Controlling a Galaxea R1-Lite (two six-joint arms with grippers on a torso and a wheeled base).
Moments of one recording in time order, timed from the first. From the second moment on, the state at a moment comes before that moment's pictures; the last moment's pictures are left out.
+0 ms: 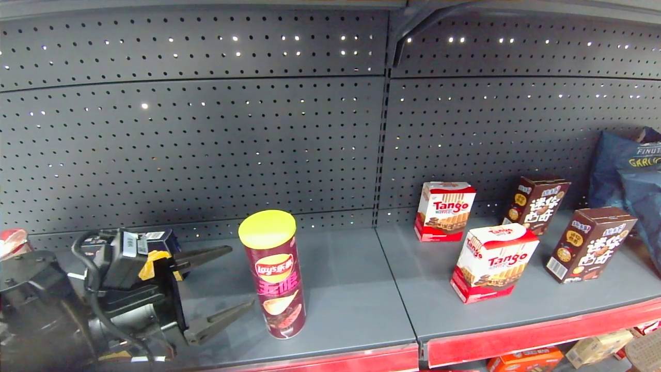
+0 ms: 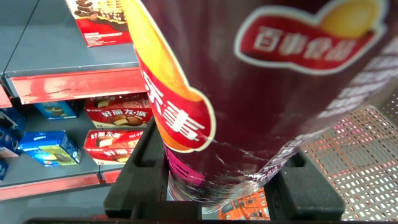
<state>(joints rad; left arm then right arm) -0.06 1.74 -0.11 -1.57 -0.88 0.11 0.13 0.22 -0.24 0.24 -0.22 -0.03</state>
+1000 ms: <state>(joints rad) 0.06 1.14 0.00 -1.42 -0.49 -0.05 0.13 0.12 -0.22 0.24 -0.23 -0.03</state>
